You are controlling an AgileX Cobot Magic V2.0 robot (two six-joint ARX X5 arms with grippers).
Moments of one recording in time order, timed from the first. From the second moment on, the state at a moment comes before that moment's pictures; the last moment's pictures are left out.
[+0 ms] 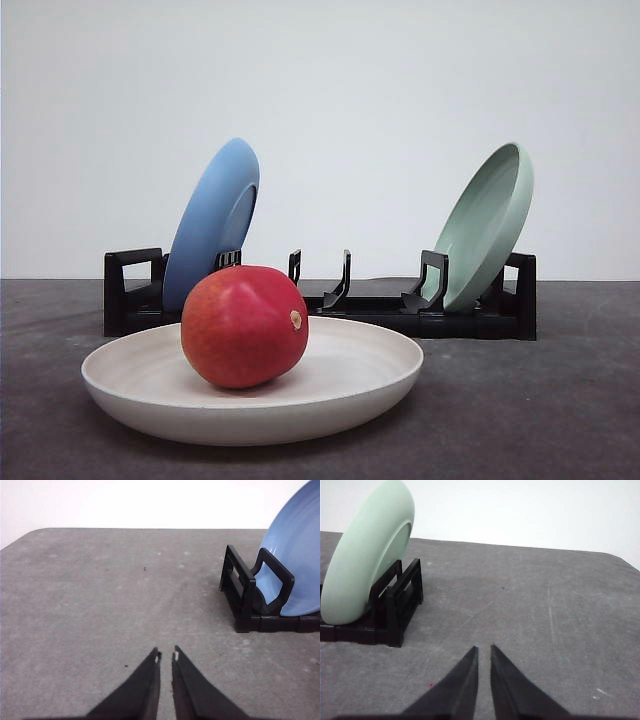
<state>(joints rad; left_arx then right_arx) 0.00 0.00 0.02 -0.19 0.00 0.01 0.03 0.00 0.02 -0.12 0.03 -0.02</state>
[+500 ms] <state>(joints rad) 0.00 0.00 0.02 -0.19 0.00 0.01 0.03 0.00 0.02 -0.12 0.03 -0.02</state>
